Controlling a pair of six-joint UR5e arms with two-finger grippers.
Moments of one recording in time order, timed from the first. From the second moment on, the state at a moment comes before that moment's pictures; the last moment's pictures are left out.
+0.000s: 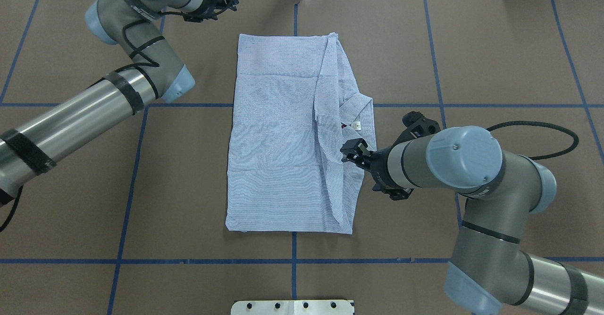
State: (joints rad) left arm -0.92 -2.45 -0.95 -2.44 -1.86 -1.37; right arm 0.44 -1.20 1.98 -1.32 1.73 2.00
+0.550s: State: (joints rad) left arm -1.01 -2.23 -1.22 -2.40 -2.01 -1.31; right arm 0.33 -1.06 1.95 -1.55 1.67 1.64
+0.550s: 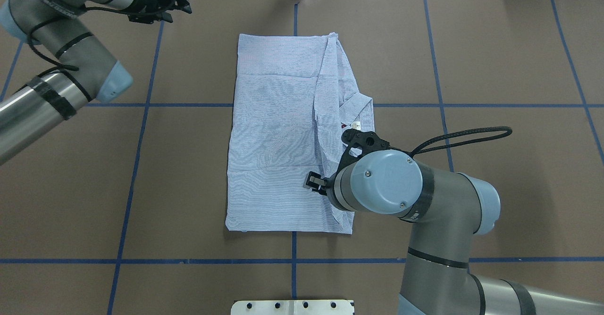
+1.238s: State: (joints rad) left arm -1.07 -2.08 -1.38 -2.39 -2.11 -1.26; right arm 0.30 -0.85 1.71 -1.66 1.63 1.35
